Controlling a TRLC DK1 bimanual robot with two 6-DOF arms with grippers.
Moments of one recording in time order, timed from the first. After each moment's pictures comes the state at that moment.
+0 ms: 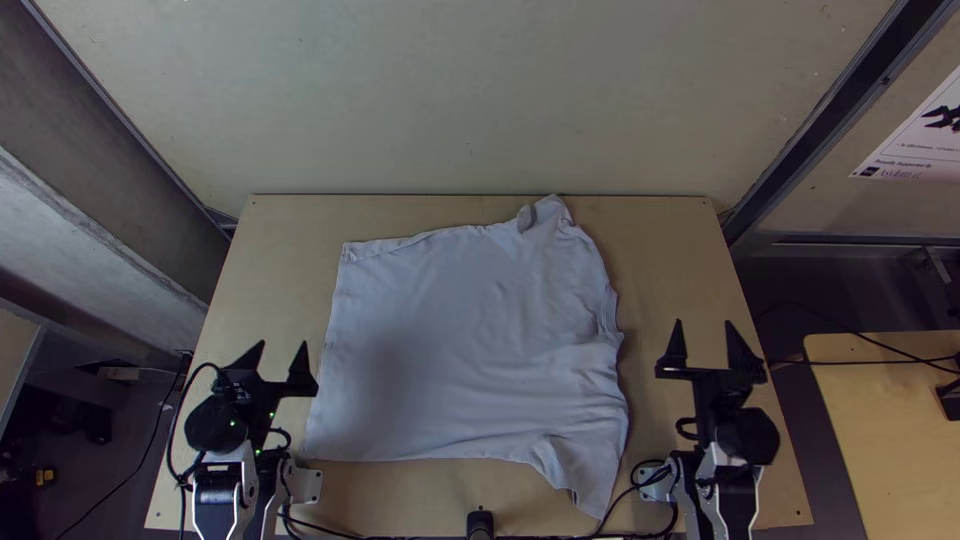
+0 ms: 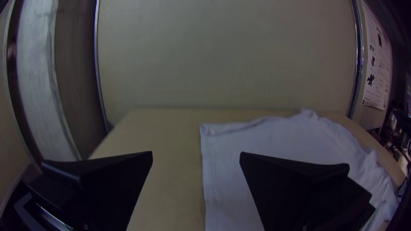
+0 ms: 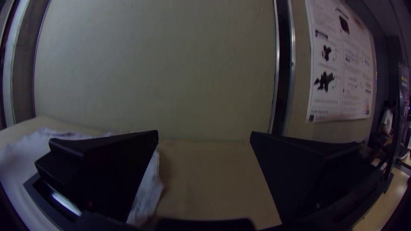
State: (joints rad) left arm 0.08 0.02 0.24 -0.40 0.04 0.02; right arm -0.01 0.00 0.13 0.02 0.04 -0.06
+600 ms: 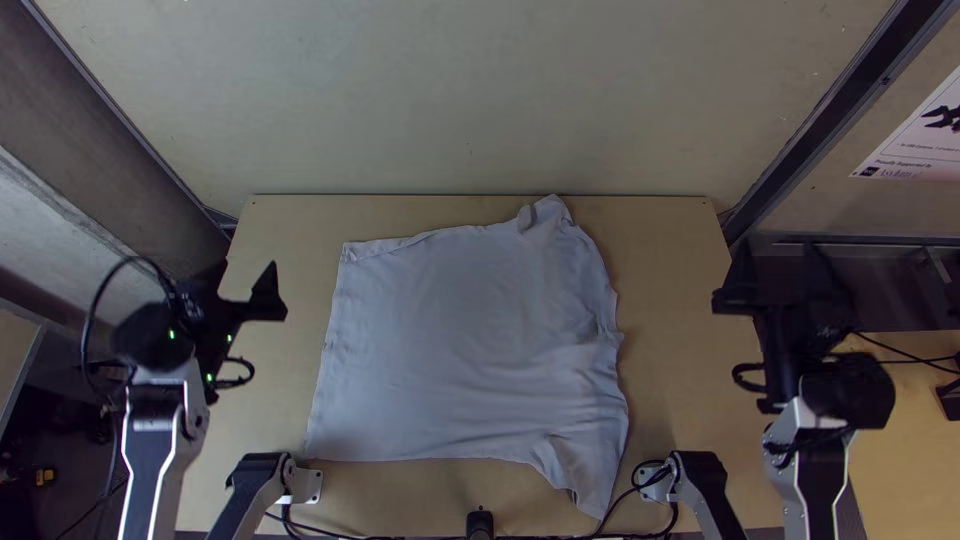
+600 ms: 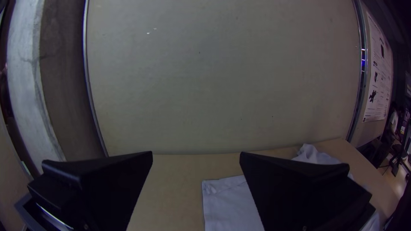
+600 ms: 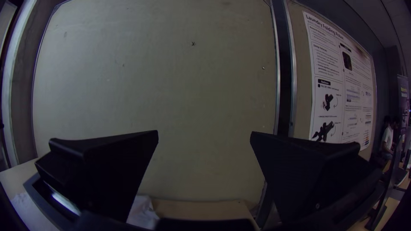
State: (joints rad) left arm 0.08 0.70 0.85 -0.30 0.04 0.05; right arm -0.01 0.57 0.81 0.02 0.04 -0.06
